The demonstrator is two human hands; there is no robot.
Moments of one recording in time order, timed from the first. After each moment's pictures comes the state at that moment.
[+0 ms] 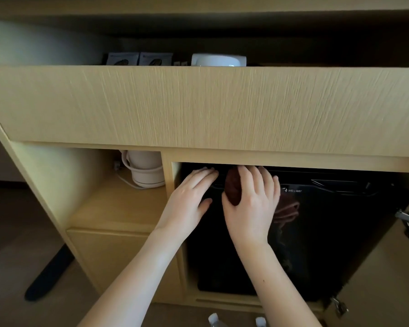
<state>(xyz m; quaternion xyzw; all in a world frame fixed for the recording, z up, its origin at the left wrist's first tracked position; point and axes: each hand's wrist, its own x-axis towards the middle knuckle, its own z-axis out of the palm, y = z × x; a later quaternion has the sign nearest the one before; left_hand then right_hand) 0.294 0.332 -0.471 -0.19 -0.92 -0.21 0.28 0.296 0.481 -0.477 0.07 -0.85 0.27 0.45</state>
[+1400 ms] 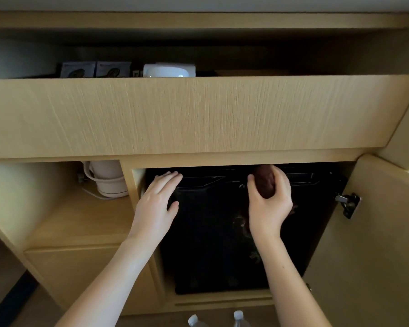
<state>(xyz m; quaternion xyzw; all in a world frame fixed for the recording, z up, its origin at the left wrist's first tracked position) 0.295 0.345 -0.479 -0.13 -0.92 -0.24 0.29 0.299 0.567 -0.464 -0.07 -0.68 0.57 0.45</state>
